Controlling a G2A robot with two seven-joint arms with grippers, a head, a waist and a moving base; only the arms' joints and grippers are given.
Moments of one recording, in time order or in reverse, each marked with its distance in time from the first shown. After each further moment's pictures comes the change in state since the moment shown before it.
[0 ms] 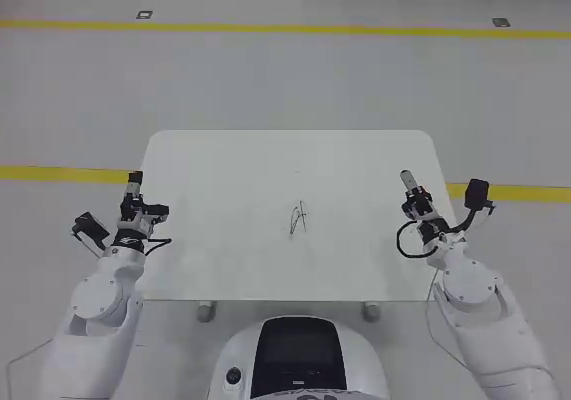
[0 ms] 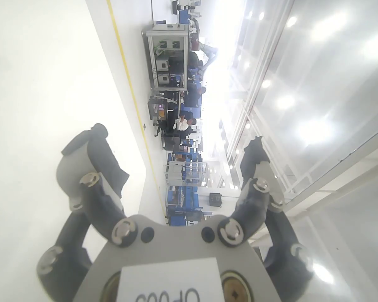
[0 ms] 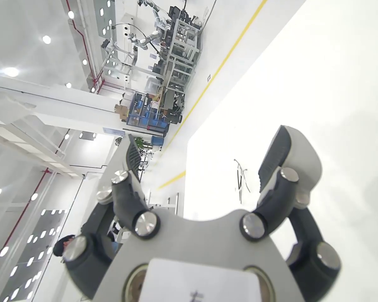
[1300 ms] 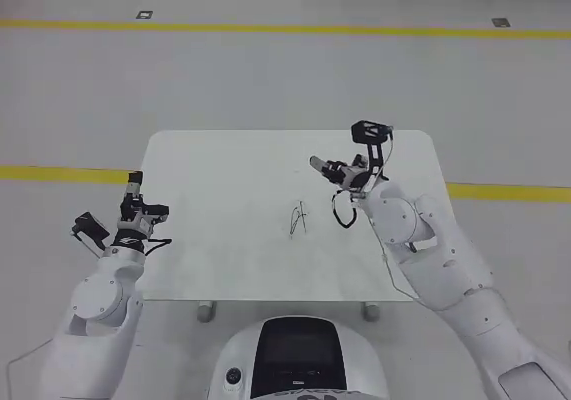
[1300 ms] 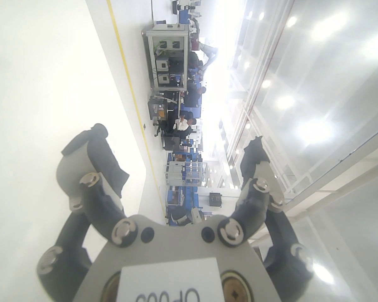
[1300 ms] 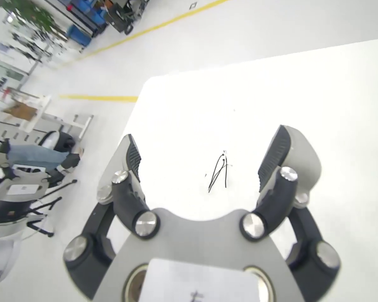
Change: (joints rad) left arm 0.000 0.000 0.000 0.000 0.000 0.000 0.000; right arm 0.554 -0.081 -0.434 0.237 -0.586 0.175 0.495
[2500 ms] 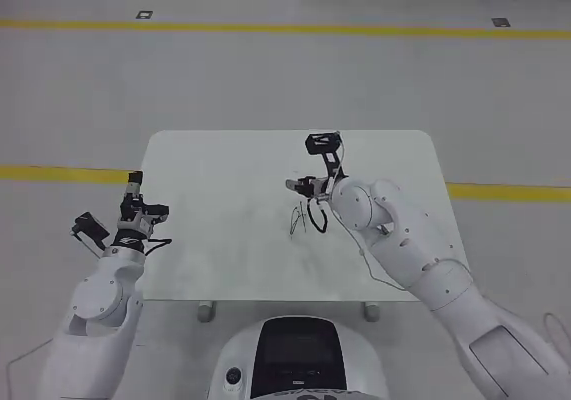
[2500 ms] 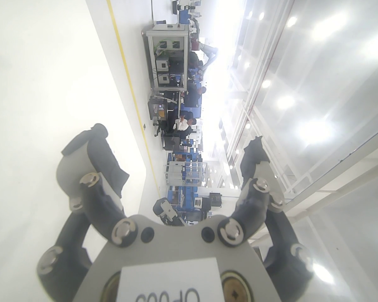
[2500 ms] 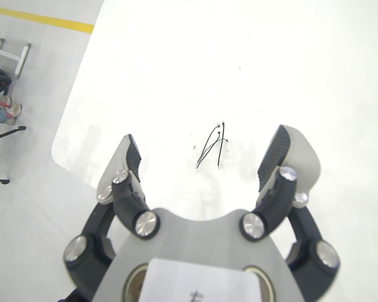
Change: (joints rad) left arm 0.000 0.000 0.000 0.000 0.000 0.000 0.000; right arm 0.142 -0.091 -0.145 0.206 -0.113 -0.018 0.205
